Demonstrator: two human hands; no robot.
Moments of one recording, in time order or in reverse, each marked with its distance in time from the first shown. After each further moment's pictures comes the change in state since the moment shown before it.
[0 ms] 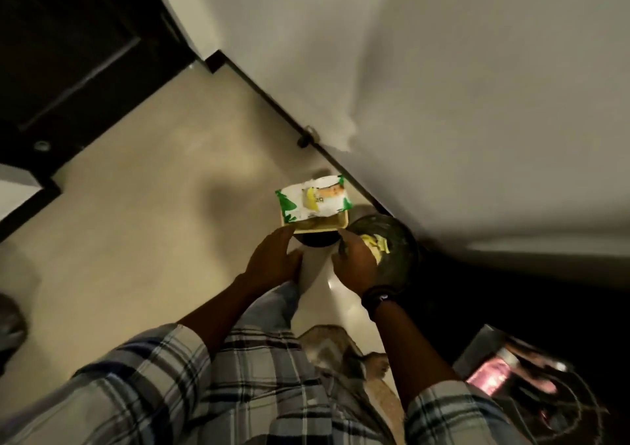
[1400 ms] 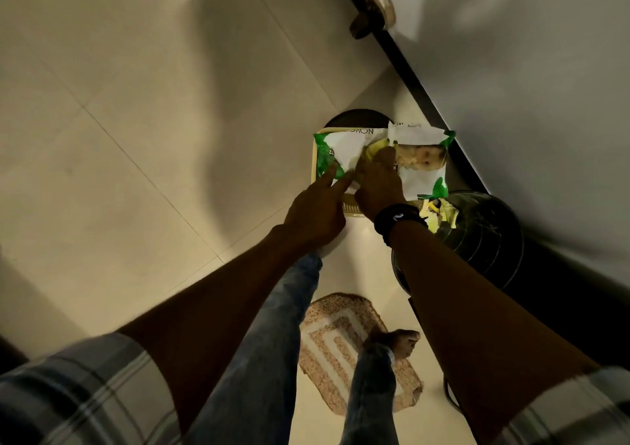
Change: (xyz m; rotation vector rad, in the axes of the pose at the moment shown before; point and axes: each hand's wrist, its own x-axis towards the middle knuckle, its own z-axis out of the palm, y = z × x) left_hand 0.222 -0.135 0.109 0.000 -0.248 0.013; right_hand 0.285 0.063 0.171 -0.361 -0.204 0.001
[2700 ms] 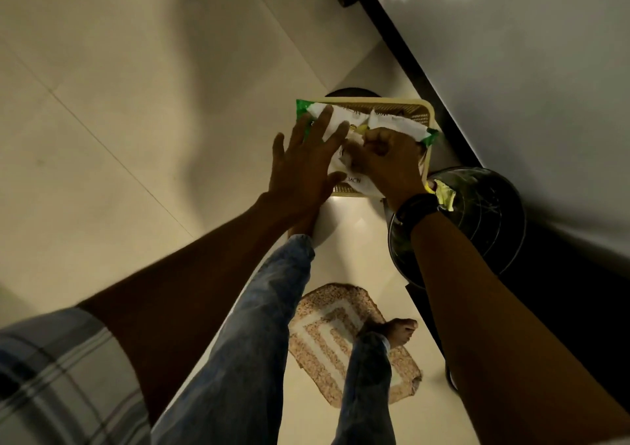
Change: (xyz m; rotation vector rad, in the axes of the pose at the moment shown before) left_hand 0.022 -0.016 0.009 0.297 0.217 0.064; right_hand -0.015 0.020 -0.001 0.872 0.108 0.134
